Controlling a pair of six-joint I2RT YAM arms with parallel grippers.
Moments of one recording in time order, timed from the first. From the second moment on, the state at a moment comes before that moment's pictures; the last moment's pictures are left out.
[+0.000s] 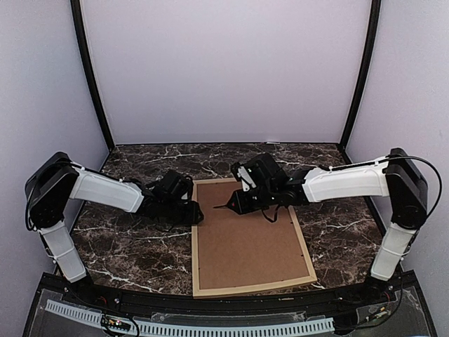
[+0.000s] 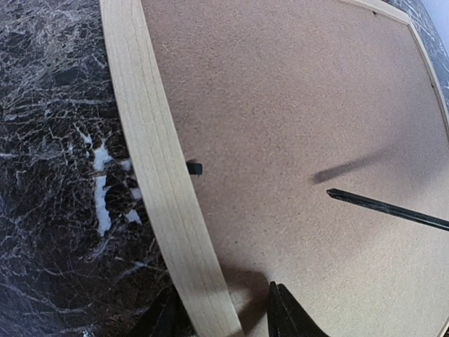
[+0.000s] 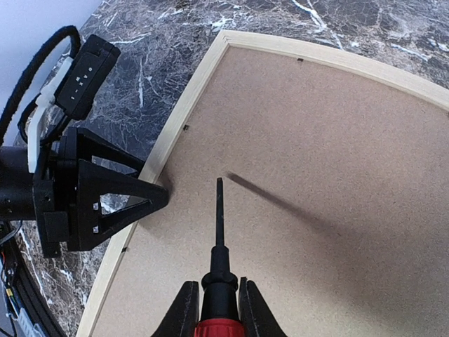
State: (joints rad) left arm -0.76 1.76 0.91 -0.08 0.00 -0.65; right arm 0.92 1.78 1.17 -0.15 -0.06 0.46
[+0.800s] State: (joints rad) left arm -0.91 1.71 0.91 -0.23 -0.25 -0.80; right arm 0.92 1.64 1.05 -0.14 -0.04 0.50
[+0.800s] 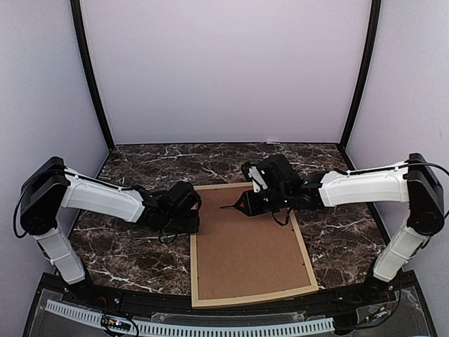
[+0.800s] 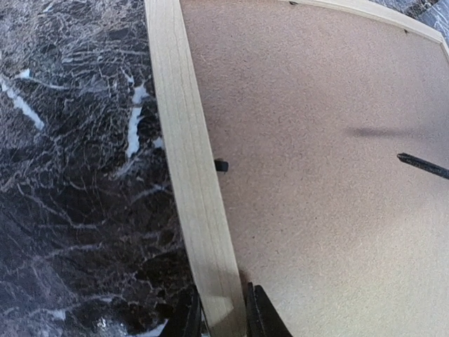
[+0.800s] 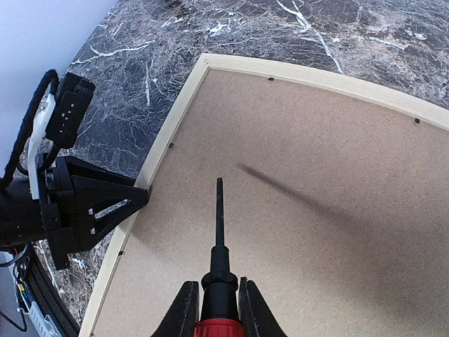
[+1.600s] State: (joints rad) left arm -0.99 1.58 0.96 -0.47 -0.29 -0.76; right arm 1.00 1.63 1.03 -0.13 -0.02 0.53
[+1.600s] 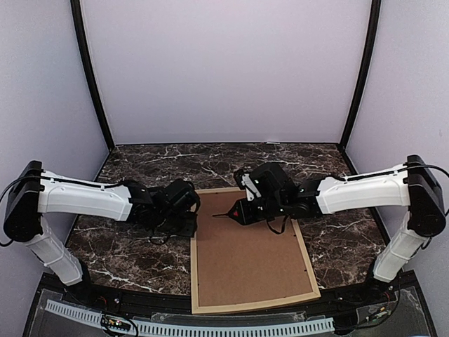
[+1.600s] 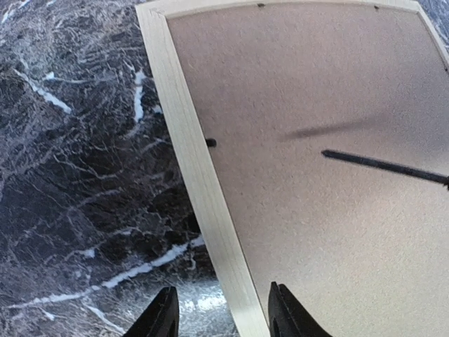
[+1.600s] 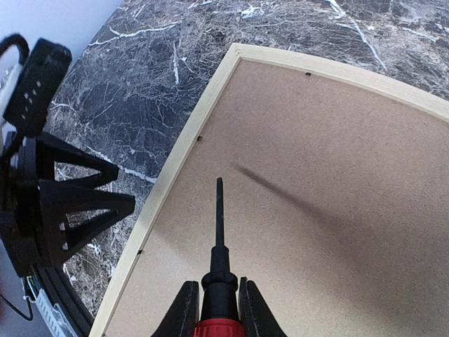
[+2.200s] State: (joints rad) left arm -0.69 1.53 0.83 -0.18 0.05 -0.56; right arm 1.01 1.81 1.20 -0.12 -0.05 0.53
